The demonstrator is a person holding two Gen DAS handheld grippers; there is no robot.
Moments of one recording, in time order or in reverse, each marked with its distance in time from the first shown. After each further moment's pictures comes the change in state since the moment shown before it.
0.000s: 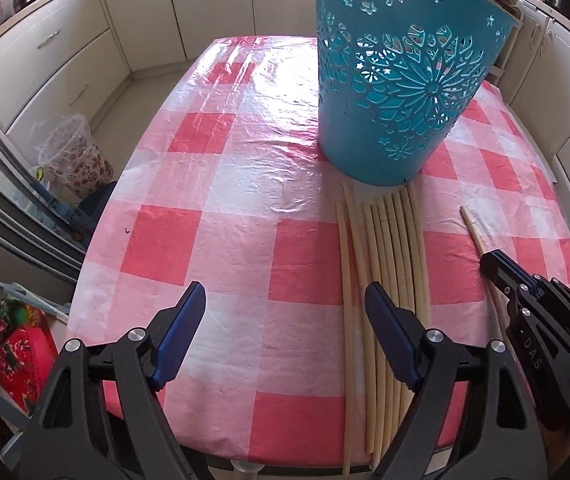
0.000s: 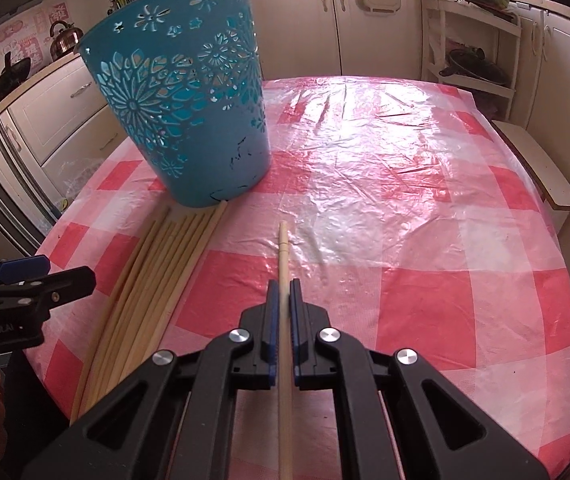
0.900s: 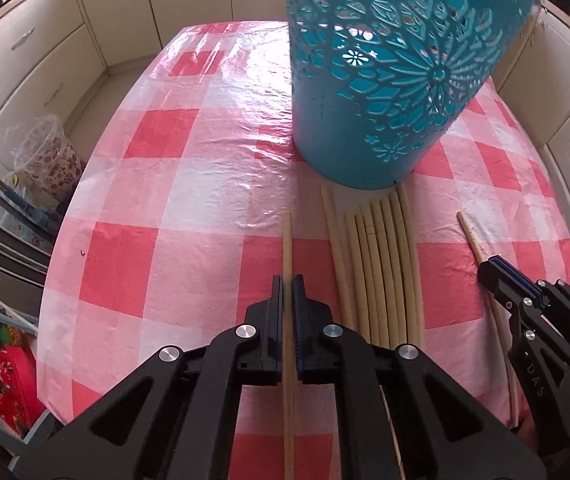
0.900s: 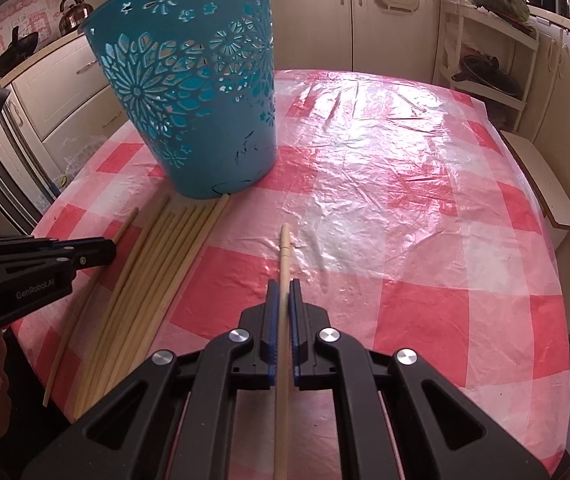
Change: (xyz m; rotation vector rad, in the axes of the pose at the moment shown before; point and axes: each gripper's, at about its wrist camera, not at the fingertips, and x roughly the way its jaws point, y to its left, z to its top) left arm 0.022 -0.002 0.016 0.007 0.044 -0.090; right arm 0.005 0.006 0.008 -0.067 0.044 -0.011
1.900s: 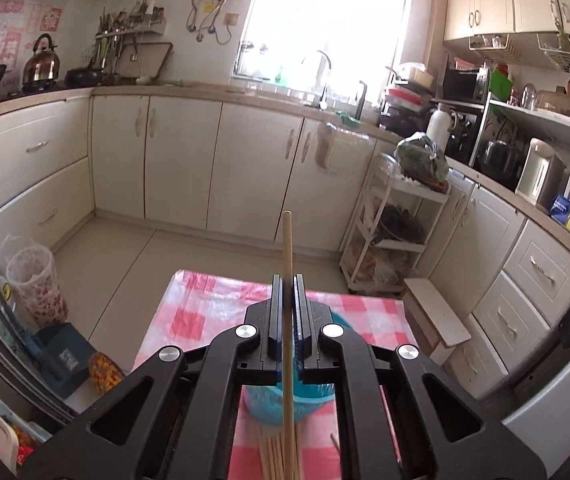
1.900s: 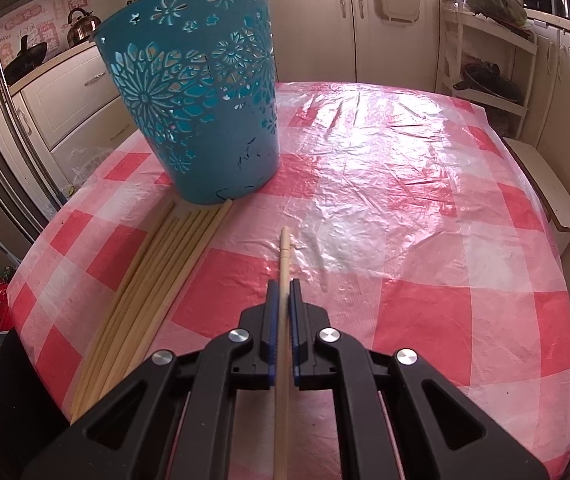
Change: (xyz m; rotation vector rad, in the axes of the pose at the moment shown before) left arm -0.223 -0.003 0.101 -0.063 -0.677 -0.176; right arm -0.003 -0.005 -0.008 -0.004 -0.056 0.027
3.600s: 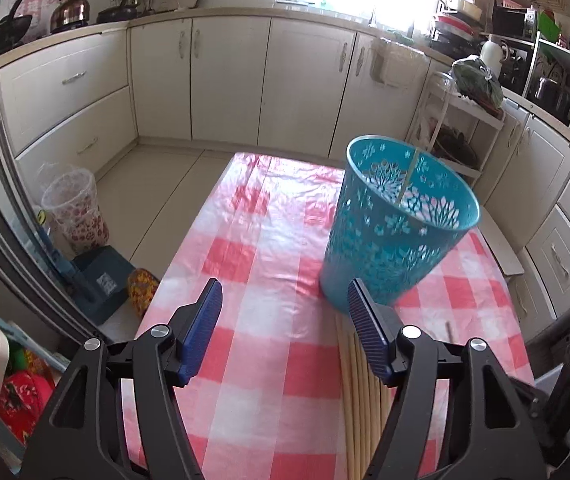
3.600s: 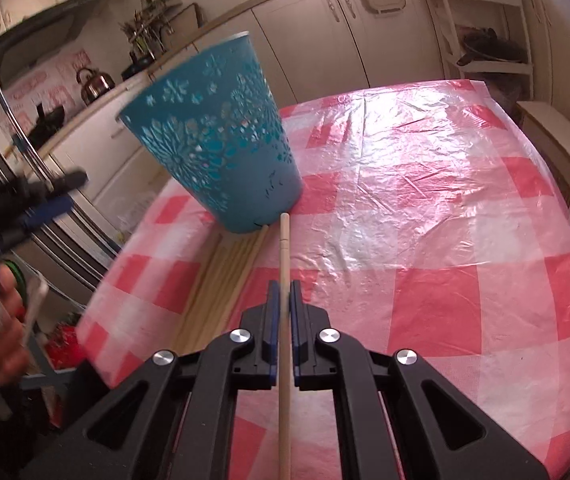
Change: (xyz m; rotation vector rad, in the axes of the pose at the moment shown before) left arm 0.020 0.065 -0.143 -0.013 0.301 0.171; right arm -0.037 -0.028 0.000 0.200 -0.069 0.236
